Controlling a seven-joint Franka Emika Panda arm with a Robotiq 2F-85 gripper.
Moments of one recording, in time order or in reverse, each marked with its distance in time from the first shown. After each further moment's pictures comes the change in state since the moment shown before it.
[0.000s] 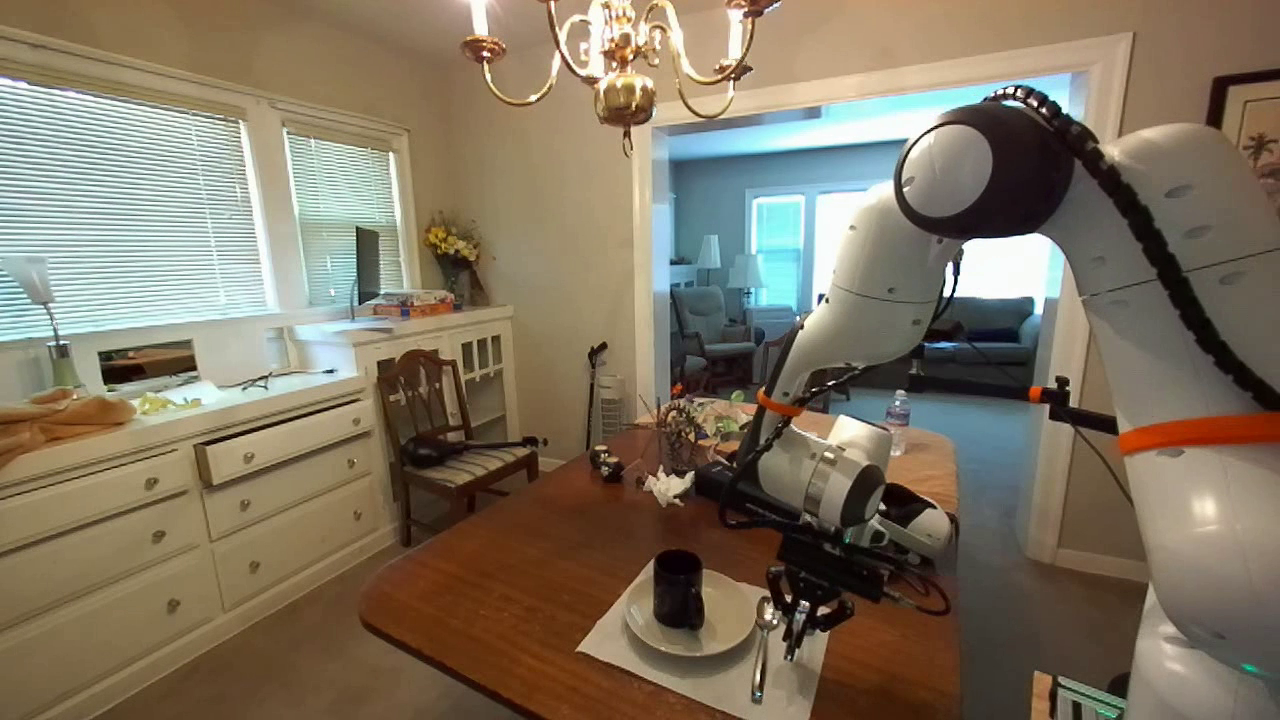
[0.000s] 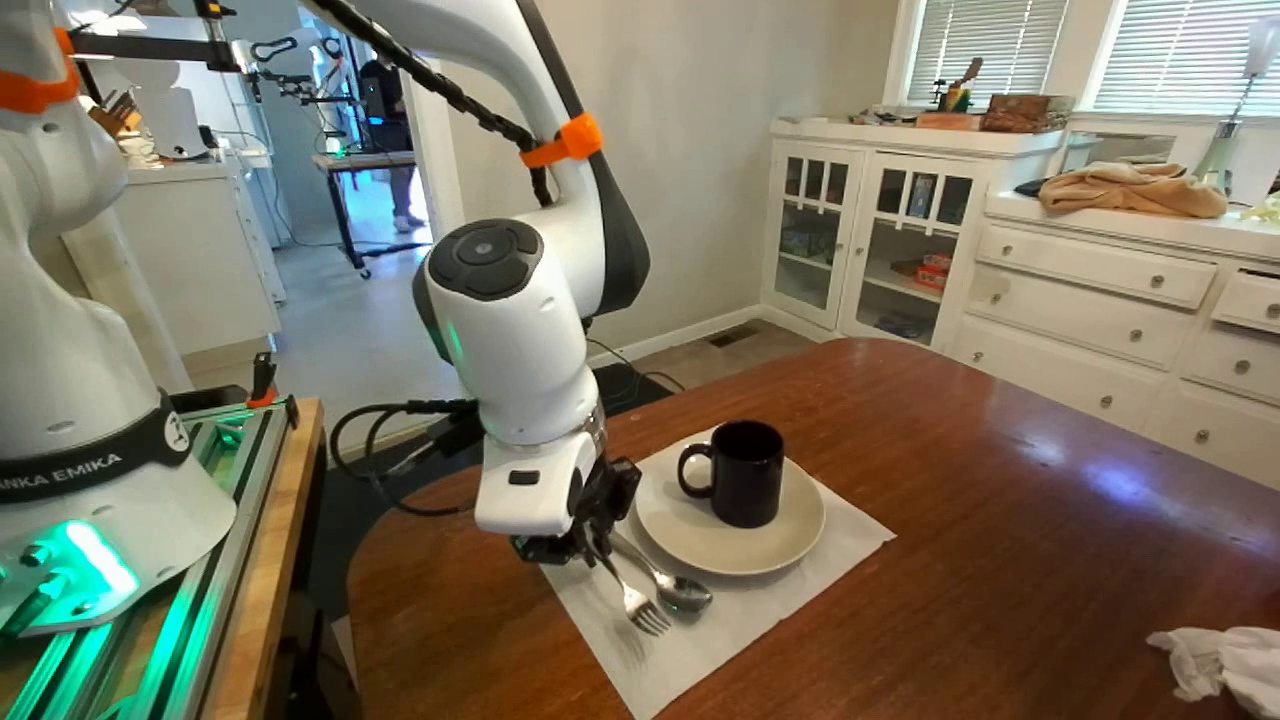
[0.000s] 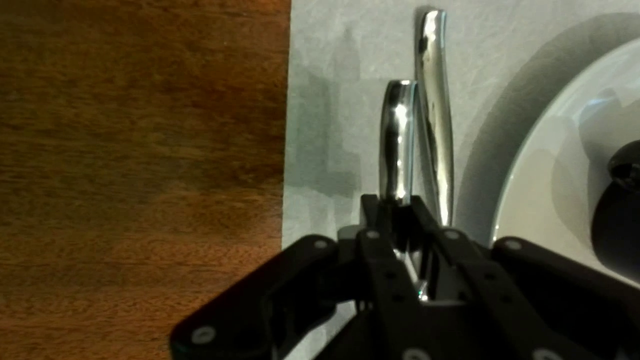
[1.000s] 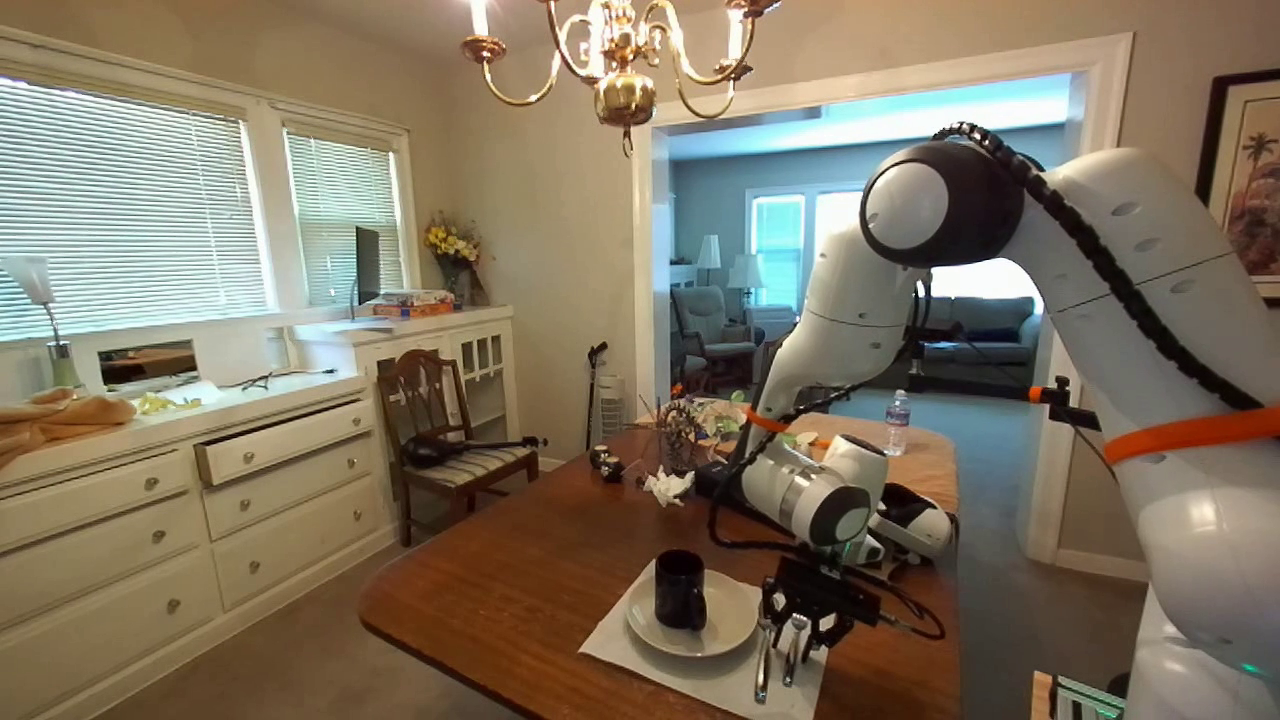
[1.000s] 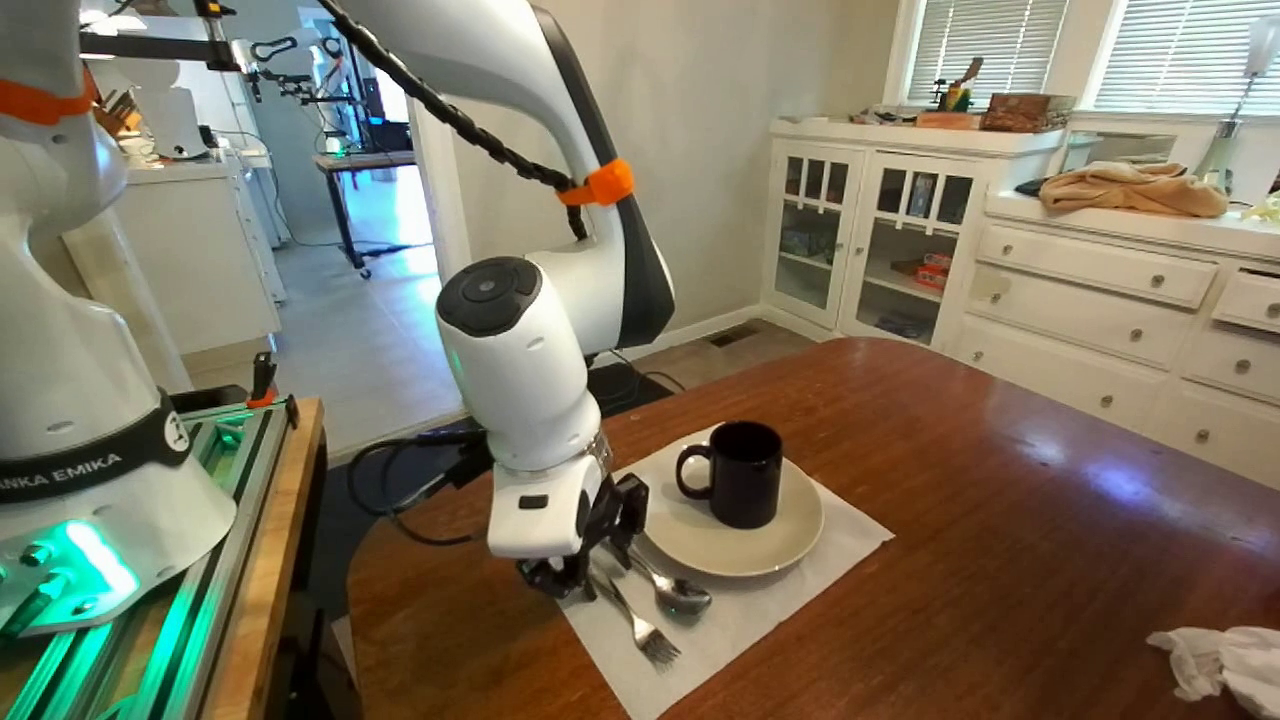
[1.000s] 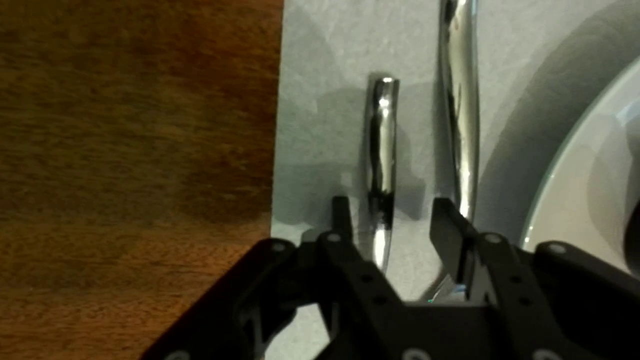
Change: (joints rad) arm 0.000 0.116 0.033 0.087 0.258 0.075 -0.267
